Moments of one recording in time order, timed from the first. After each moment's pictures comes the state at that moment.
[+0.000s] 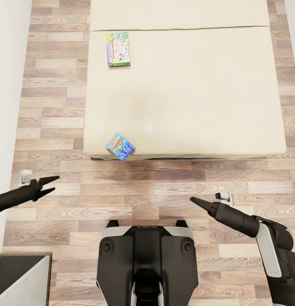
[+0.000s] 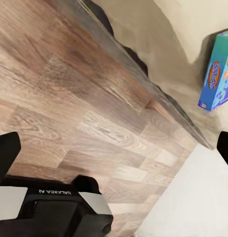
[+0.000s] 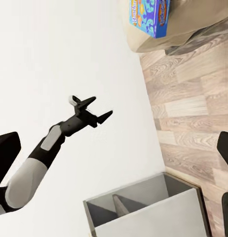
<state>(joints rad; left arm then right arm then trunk) -0.79 0.46 0.49 -0.89 0.36 1.04 -0.92 -0.39 -0.11 -0.29 -1.56 -0.49 1.03 1.11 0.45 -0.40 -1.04</state>
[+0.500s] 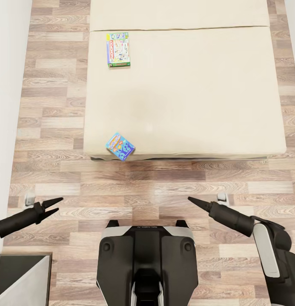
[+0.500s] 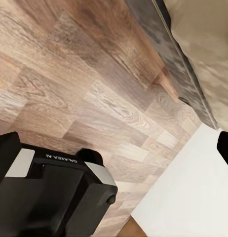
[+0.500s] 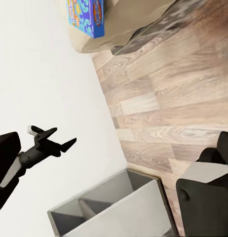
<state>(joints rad) -0.59 0.43 0.49 -0.90 0.35 0.95 -1.02 -0.39 -0.10 -0.29 -1.56 -0.49 1.03 0.88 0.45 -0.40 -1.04</state>
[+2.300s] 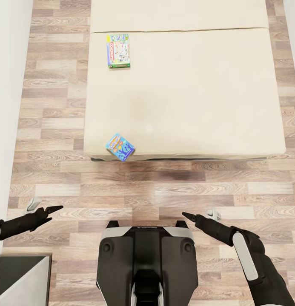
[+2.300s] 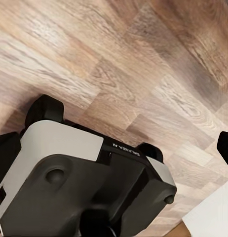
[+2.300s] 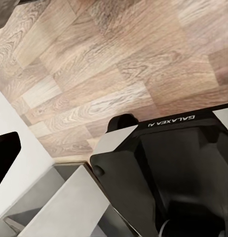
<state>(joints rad) -0.59 0.43 0.46 -0.90 0.34 0.95 -0.72 -0.39 -0.07 -0.20 -1.30 -0.49 0.84 0.44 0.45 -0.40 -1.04</state>
